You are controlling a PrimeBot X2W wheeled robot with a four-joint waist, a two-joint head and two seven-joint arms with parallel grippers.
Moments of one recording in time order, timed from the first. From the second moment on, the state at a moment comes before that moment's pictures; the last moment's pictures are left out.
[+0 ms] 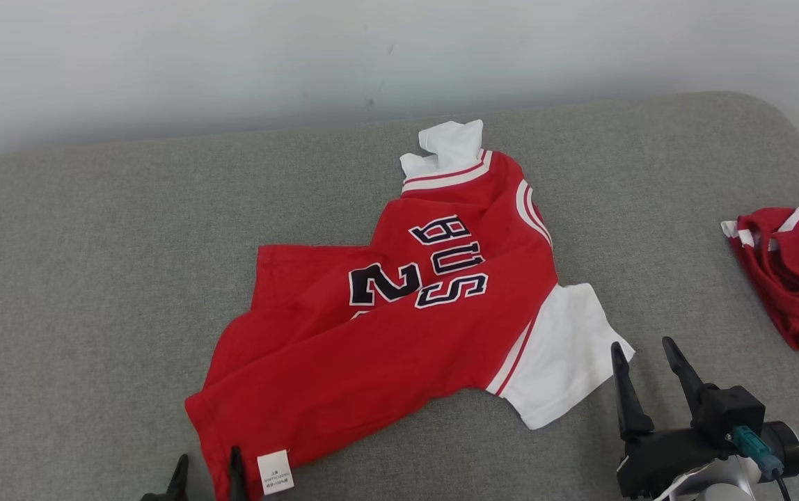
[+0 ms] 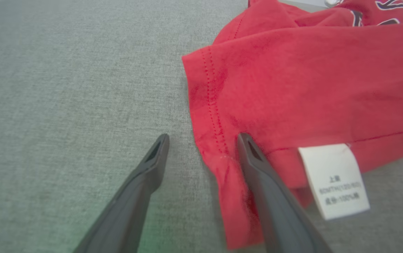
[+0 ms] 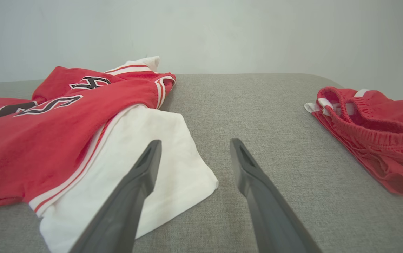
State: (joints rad) left arm -0.11 0.05 -0.10 0.60 -0.26 0.03 -0.27; right arm -0.17 -0.13 -0.04 0.42 0.07 0.13 -0.26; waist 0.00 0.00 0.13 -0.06
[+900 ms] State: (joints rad) left arm -0.08 0.05 -0.12 0.57 -0.27 0.02 -0.26; right arm -0.19 -0.13 -0.11 0.54 0.07 0.13 -0.26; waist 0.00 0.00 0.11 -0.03
